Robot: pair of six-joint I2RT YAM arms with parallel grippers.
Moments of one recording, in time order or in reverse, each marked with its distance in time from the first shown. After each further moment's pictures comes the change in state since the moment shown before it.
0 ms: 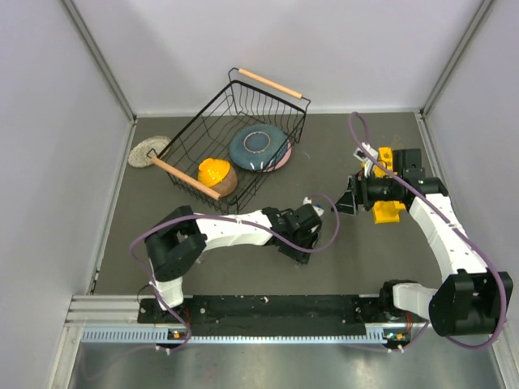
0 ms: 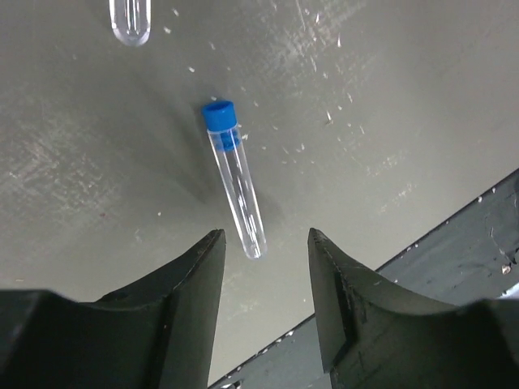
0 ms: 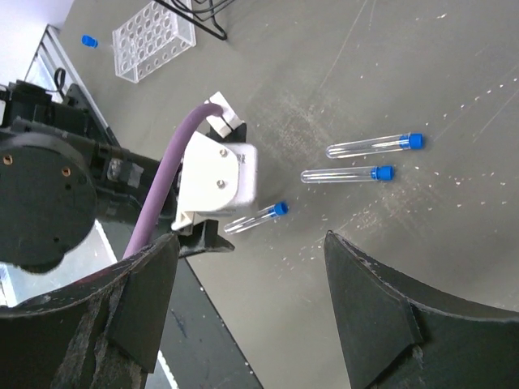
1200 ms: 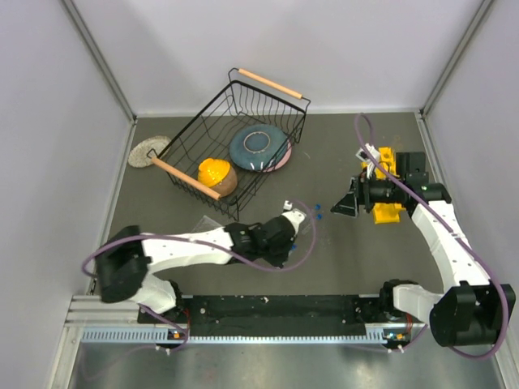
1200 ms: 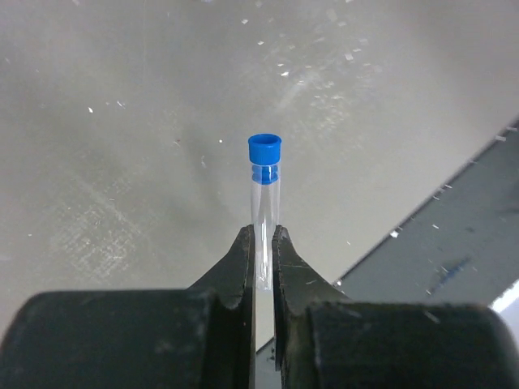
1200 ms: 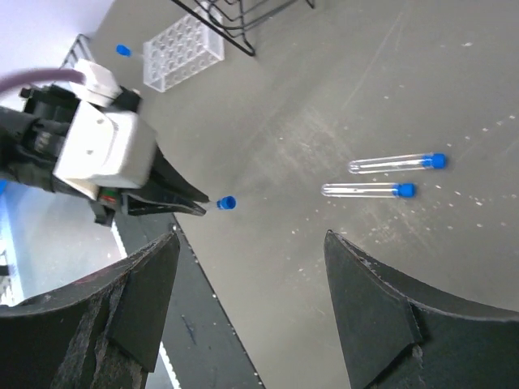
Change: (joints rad) left arm -0.061 -0.271 -0.248 0.097 -0.183 0.071; right arm -0.006 -0.062 -0.035 0.040 -0.044 0.030
